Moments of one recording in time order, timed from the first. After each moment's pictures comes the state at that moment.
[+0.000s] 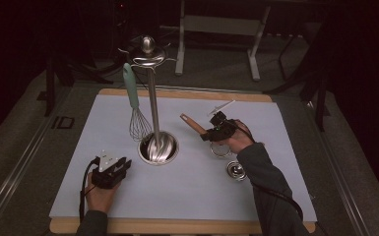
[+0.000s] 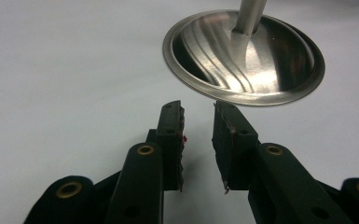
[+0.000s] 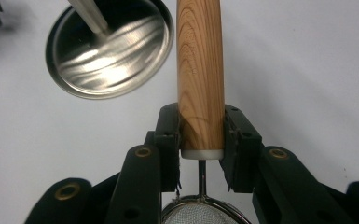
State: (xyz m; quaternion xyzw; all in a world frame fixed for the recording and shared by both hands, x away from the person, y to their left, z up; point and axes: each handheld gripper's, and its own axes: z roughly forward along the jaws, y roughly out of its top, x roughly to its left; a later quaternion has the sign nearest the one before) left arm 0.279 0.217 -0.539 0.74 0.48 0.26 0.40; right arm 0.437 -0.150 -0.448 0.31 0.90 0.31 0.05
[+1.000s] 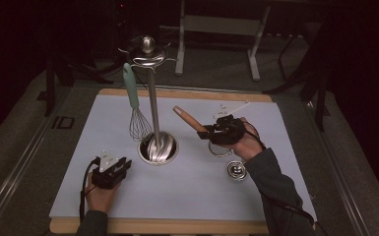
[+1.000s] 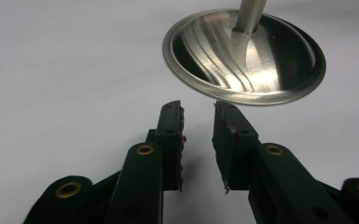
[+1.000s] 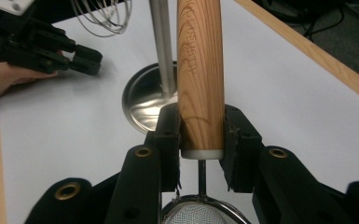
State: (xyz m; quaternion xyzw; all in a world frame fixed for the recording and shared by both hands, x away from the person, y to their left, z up) left arm 0.278 0.216 -0.539 0.74 0.48 0.26 0.40; right arm 0.379 -0.154 -0.387 0.22 0.88 0.41 0.10
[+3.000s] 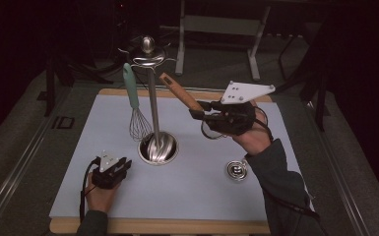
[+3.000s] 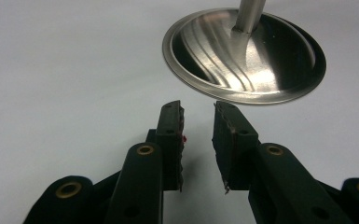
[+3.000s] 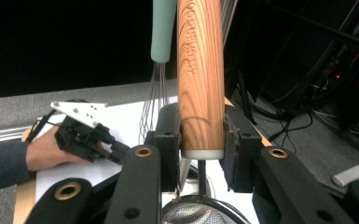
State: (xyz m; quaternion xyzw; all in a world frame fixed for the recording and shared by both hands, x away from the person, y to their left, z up) left arm 0.279 0.216 -0.539 0.74 0.48 0.26 0.40; right arm 0.327 -0.139 -0.278 0.13 0.82 0.53 0.17
